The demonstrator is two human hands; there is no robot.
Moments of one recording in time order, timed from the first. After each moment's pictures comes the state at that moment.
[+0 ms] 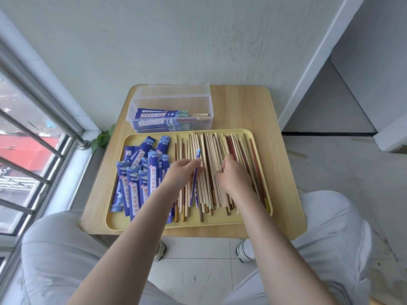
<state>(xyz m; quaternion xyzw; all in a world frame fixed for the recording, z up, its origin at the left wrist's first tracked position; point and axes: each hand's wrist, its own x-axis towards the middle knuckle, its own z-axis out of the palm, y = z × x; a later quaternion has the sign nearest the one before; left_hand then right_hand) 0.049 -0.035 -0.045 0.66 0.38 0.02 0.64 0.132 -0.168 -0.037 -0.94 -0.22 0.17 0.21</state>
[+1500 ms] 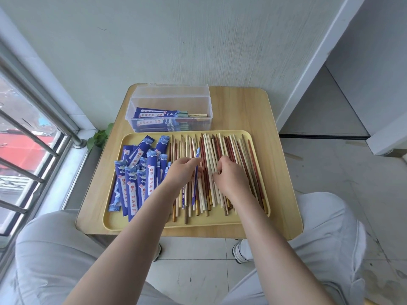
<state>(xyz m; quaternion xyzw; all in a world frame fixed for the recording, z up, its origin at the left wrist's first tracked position) 0.058 -0.038 -0.044 0.65 0.39 0.02 0.65 0.128 -0.169 -0.040 -0.94 -0.23 0.16 0.21</state>
